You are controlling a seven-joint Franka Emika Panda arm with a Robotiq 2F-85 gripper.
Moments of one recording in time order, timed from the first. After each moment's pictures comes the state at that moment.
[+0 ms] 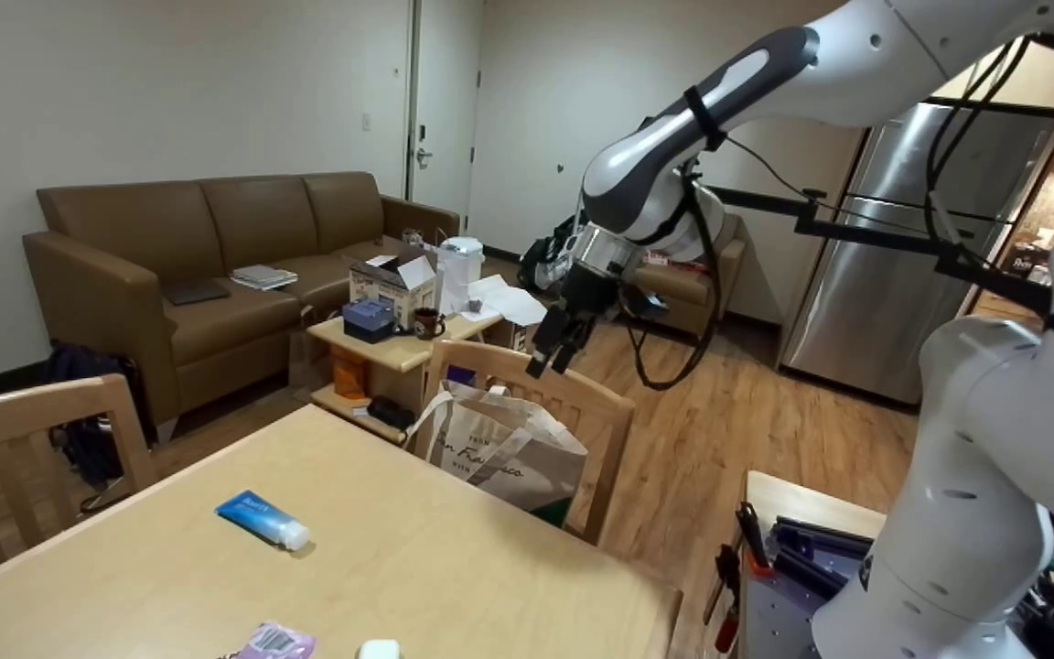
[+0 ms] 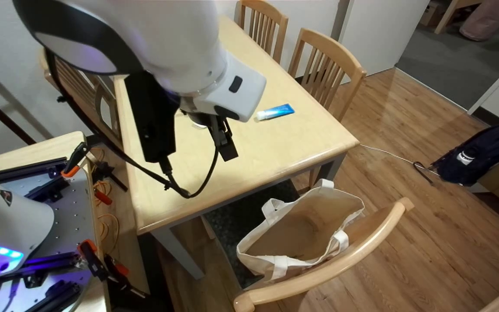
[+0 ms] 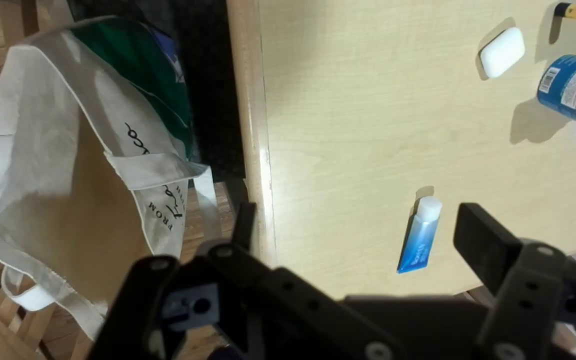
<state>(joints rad) 0.15 -0.09 -0.48 -2.53 0.54 2.51 -0.60</state>
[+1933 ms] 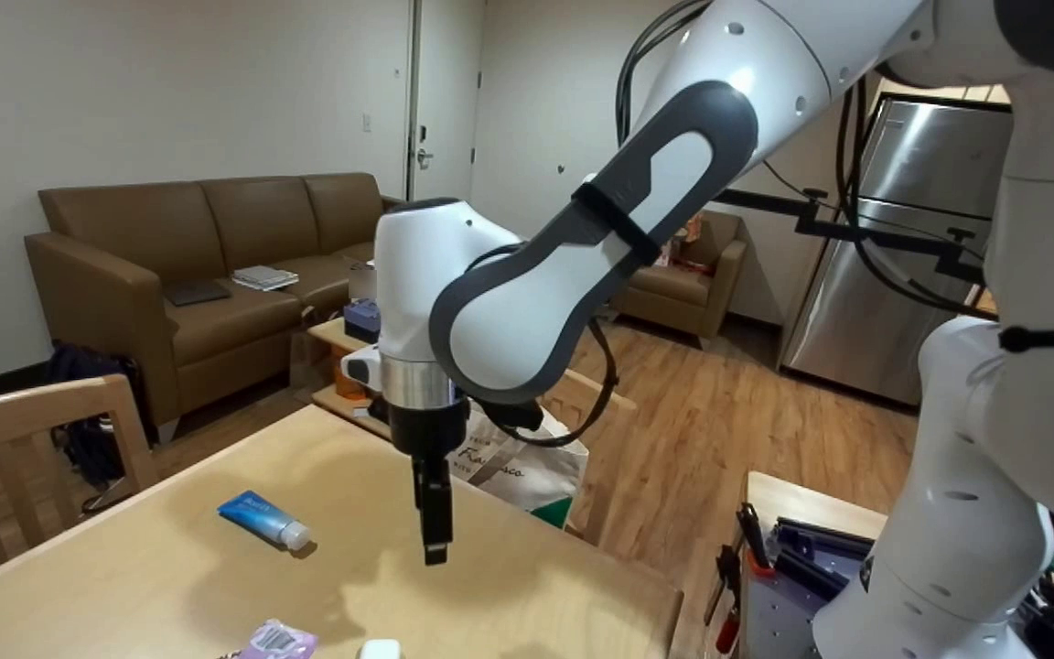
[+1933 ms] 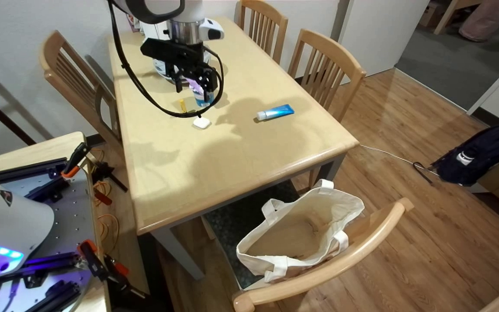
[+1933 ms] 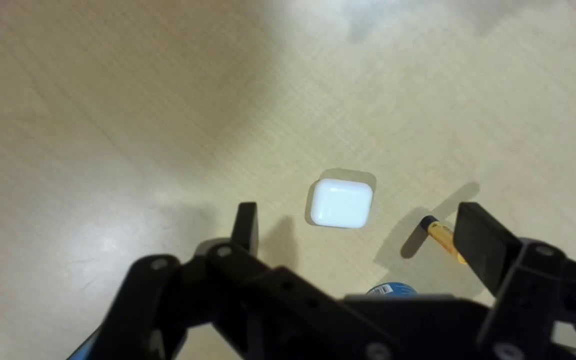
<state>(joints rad) 0.17 0.25 0.13 -2.26 0.03 2.41 -0.39</state>
